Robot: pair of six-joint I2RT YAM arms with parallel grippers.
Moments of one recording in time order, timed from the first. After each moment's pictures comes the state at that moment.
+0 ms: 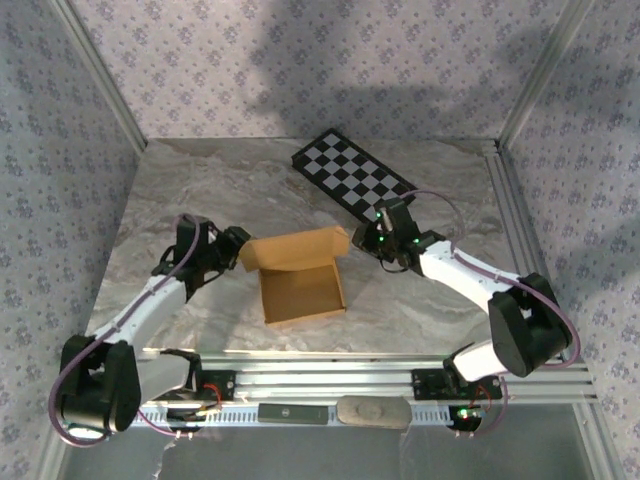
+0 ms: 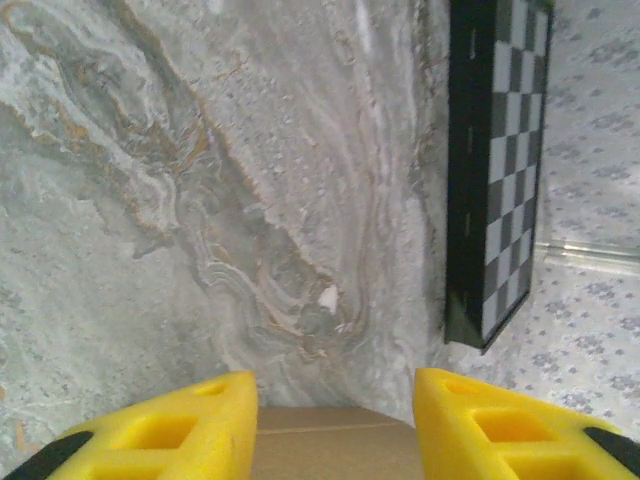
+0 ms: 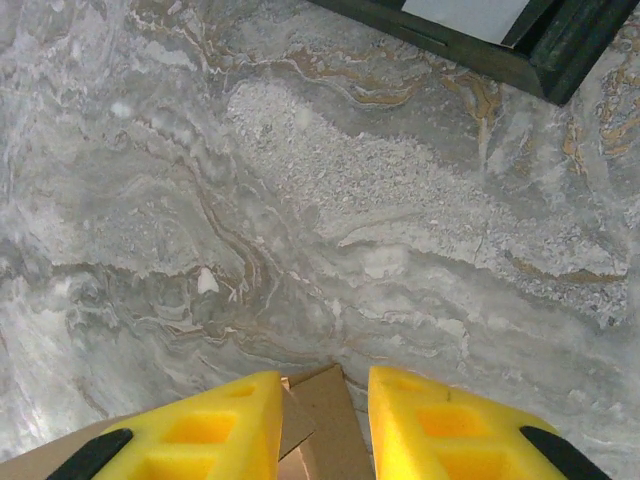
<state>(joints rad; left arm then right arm) -0.21 1.12 0.59 -0.12 0.29 -1.16 0.51 1.44 0.86 -0.22 -0.12 0.89</state>
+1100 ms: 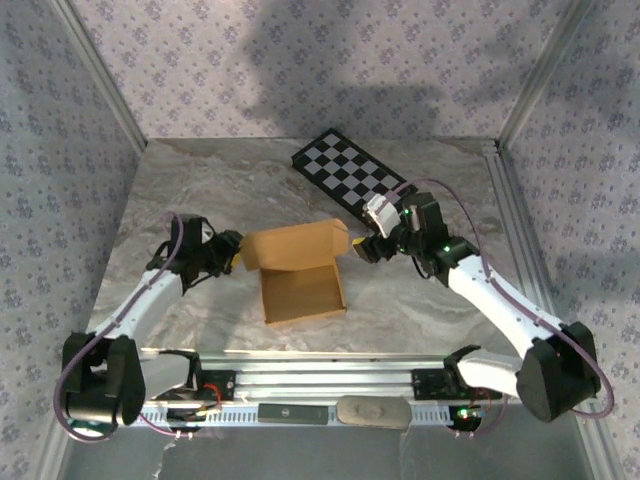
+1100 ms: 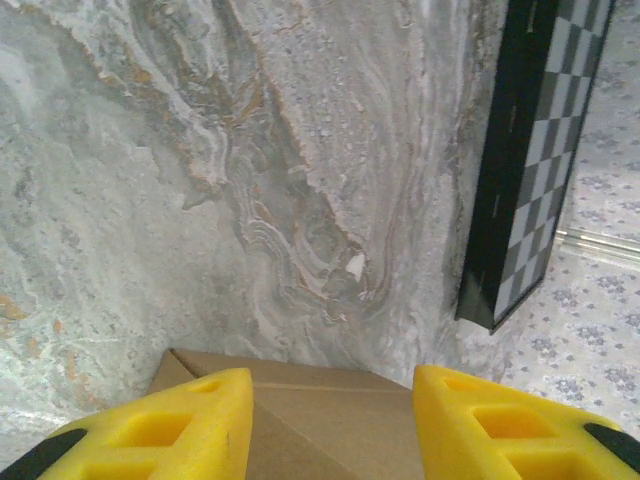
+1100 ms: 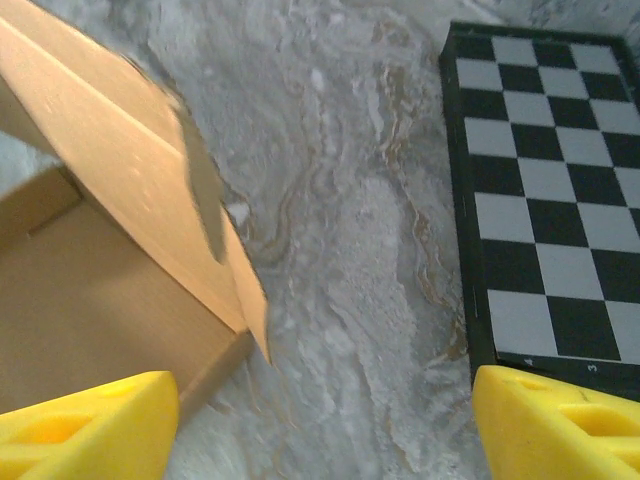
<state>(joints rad) -0.14 1.16 0.63 -0.27 0.40 -1.15 0.45 1.19 0.85 -0.28 -0.32 -0.33</state>
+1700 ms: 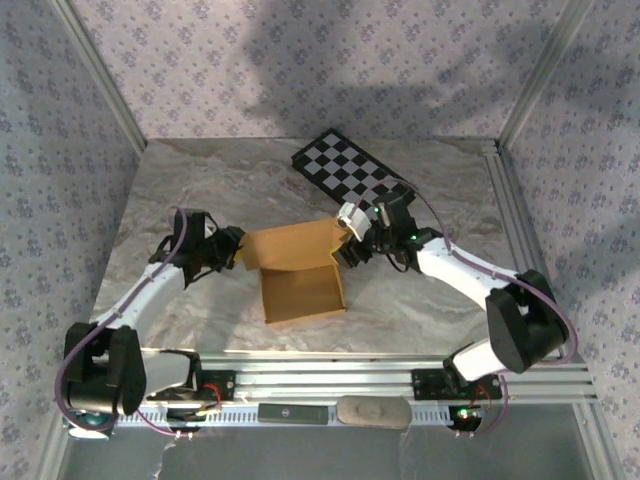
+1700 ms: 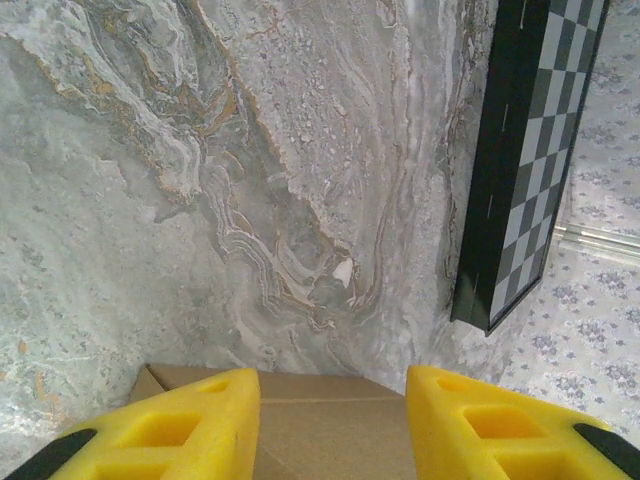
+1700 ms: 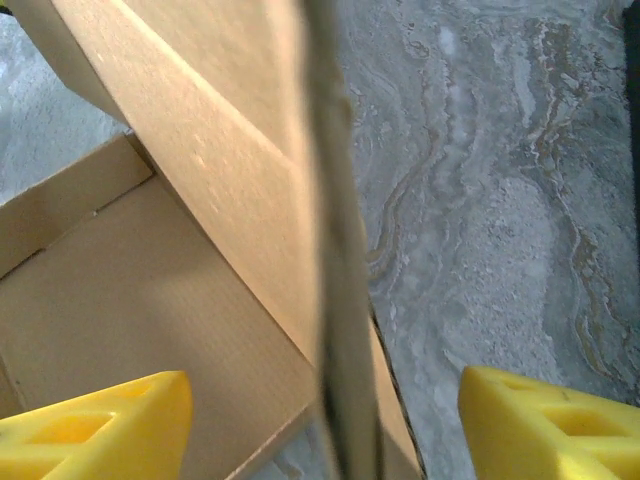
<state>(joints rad) -0.16 1.21 0.67 -0.26 0.40 -1.14 0.53 1.48 0.92 -0.16 -0.43 -0.31</state>
